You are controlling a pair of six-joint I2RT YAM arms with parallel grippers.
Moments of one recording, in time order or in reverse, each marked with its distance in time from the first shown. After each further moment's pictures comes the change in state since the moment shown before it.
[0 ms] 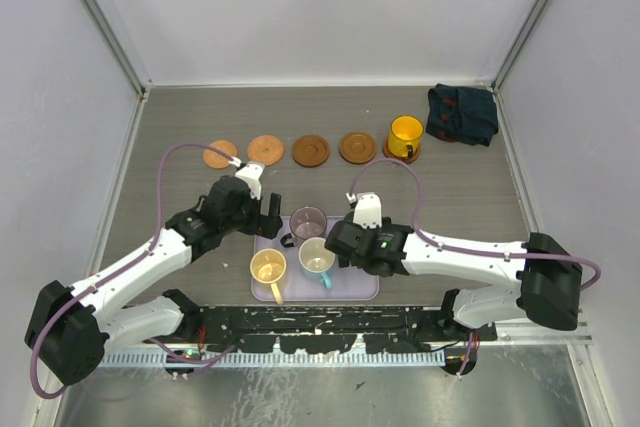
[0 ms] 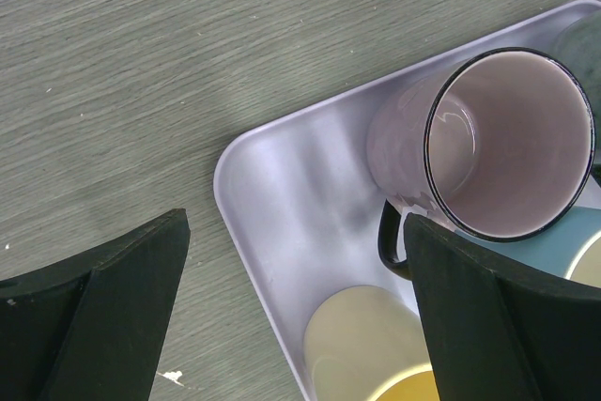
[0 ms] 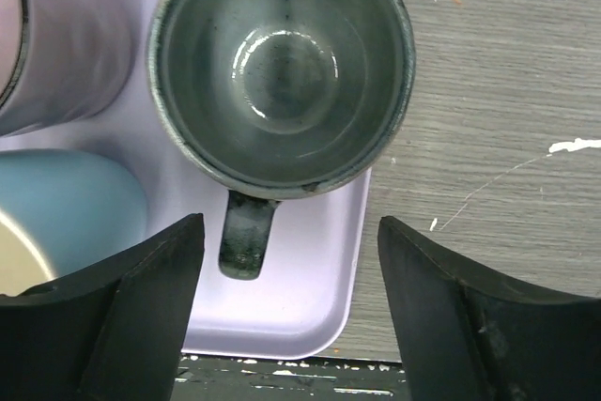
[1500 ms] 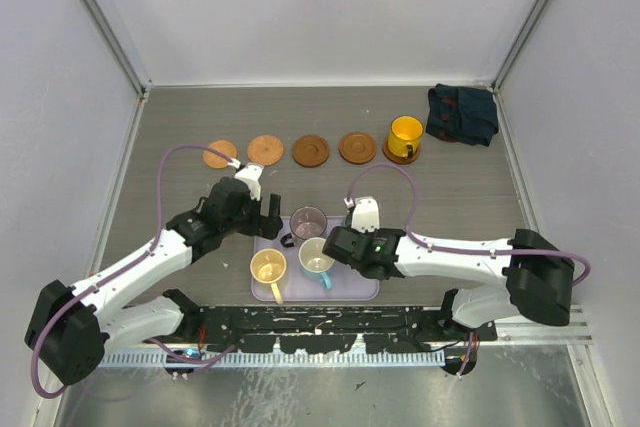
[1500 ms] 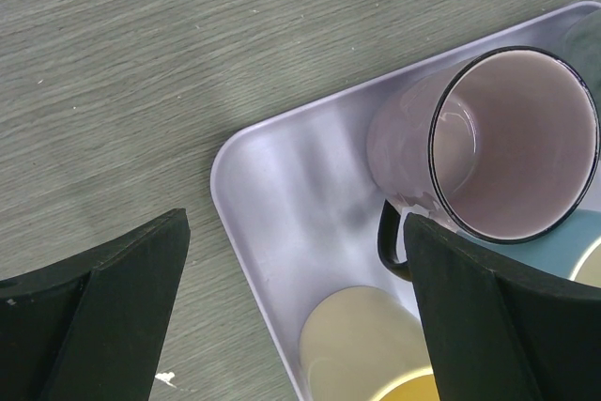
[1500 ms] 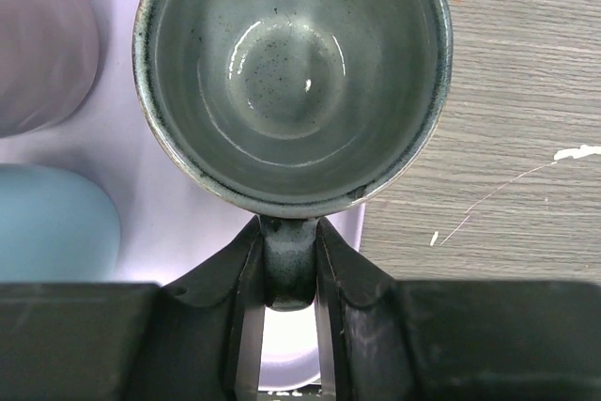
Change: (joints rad) left arm 0.000 0.000 -0.016 0.015 -0.001 -0.024; right arm 0.002 0.047 -0.053 0.058 0.032 0.011
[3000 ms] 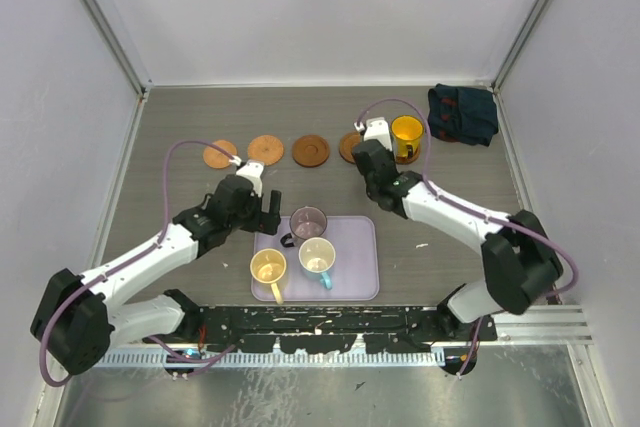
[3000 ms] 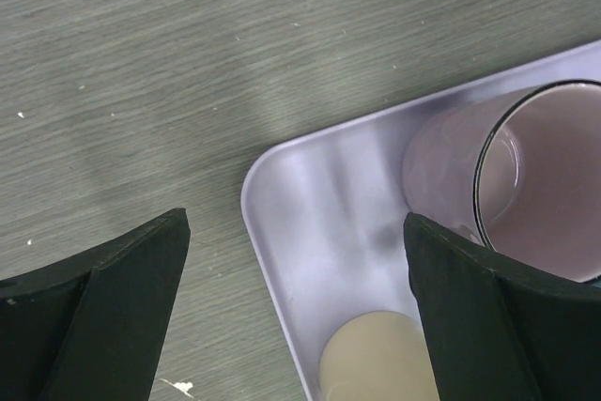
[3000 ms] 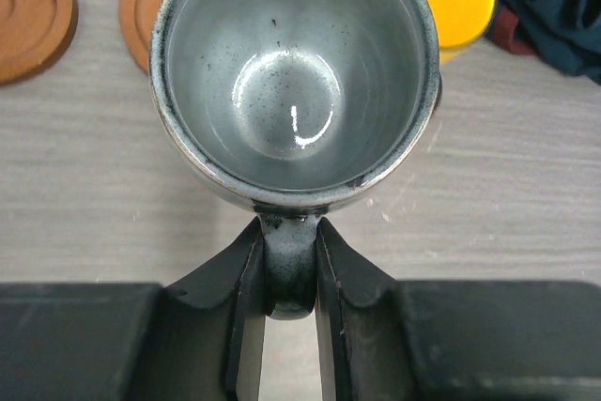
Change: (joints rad) left arm 0.000 0.061 0.011 0.023 -0.075 0.005; right arm -0.488 0.093 0.159 0.487 0.061 -0.761
